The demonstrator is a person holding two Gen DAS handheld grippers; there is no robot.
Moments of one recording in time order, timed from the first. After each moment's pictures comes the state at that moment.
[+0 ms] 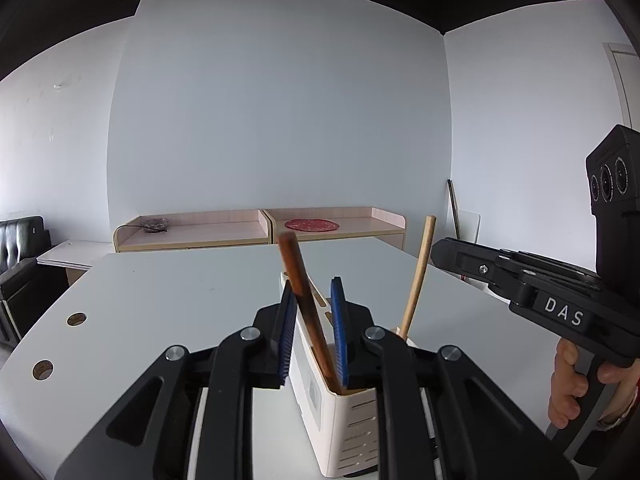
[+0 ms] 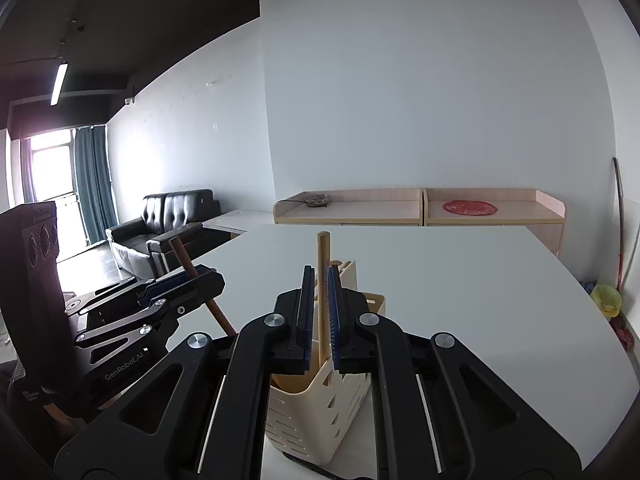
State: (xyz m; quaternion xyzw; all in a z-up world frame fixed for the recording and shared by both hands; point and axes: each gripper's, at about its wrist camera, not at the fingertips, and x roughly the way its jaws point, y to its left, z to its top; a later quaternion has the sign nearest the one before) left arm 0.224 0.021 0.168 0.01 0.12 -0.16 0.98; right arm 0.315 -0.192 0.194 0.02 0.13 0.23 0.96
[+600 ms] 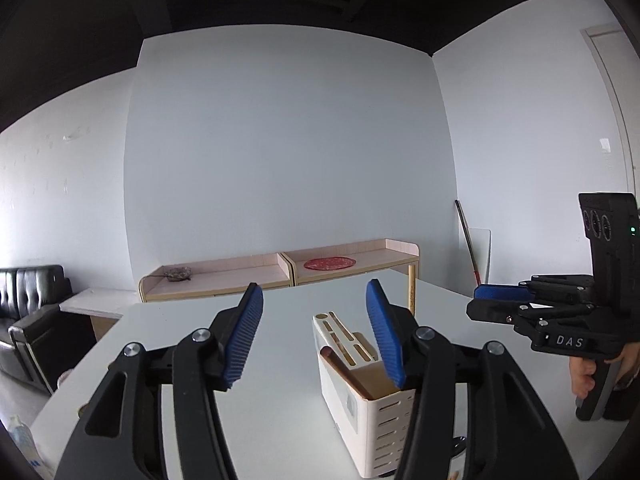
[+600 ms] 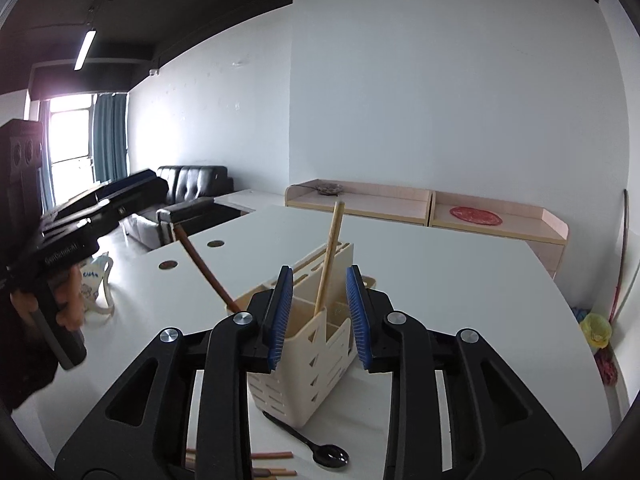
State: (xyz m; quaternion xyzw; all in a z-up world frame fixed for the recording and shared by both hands) left arm 0.167 0.052 0.199 0.06 0.03 -0.14 0.99; right arm 0.283 -0.219 0.192 -0.05 0.15 0.27 0.95
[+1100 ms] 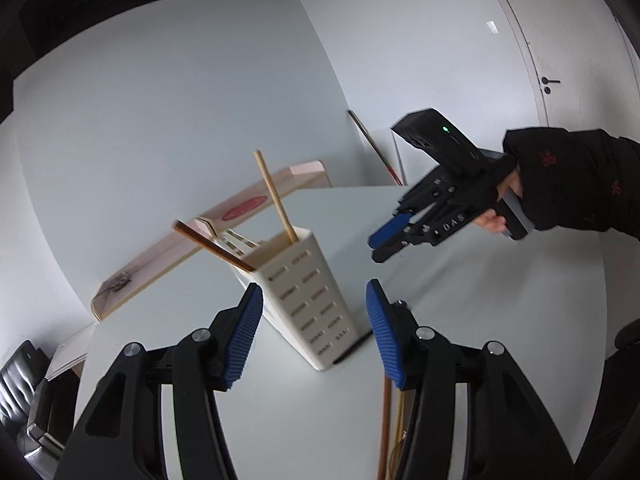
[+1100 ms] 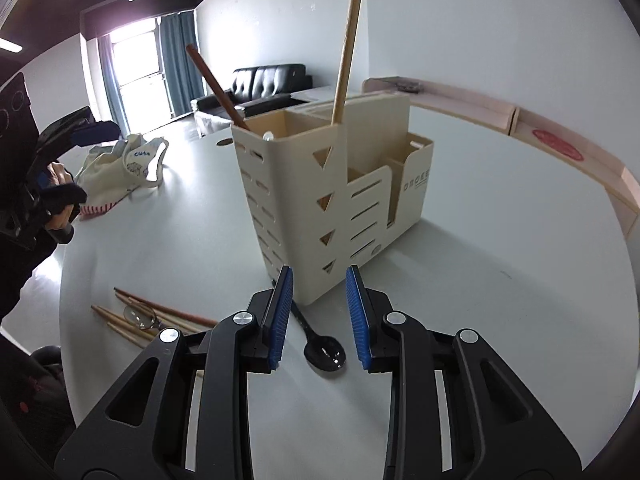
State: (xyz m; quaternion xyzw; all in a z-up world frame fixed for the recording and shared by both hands) left arm 0.120 0.008 0.131 0.24 0.15 -0.29 0.91; right arm 0.323 -0.242 0.102 -0.11 0.32 0.42 0.84
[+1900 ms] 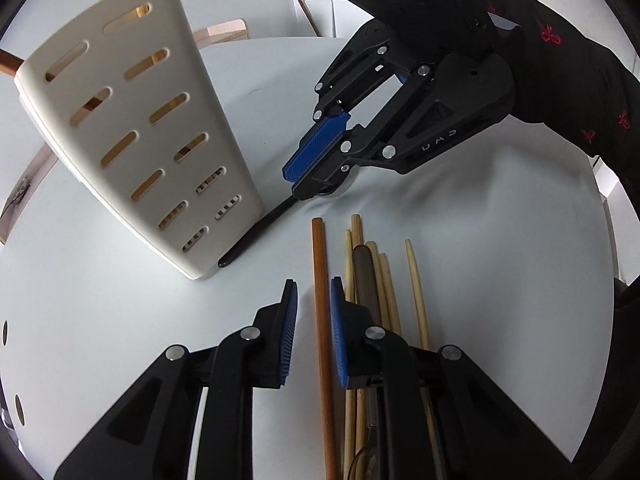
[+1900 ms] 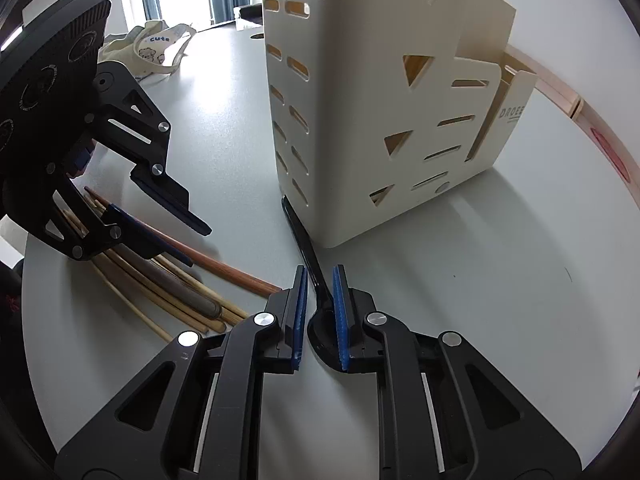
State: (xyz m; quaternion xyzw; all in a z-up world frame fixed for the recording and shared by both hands) left arm 0.204 -0.041 0.021 0.26 0.40 -0.37 0.80; right arm 0.338 -0.188 0.031 -0.24 0.40 0.45 0.76
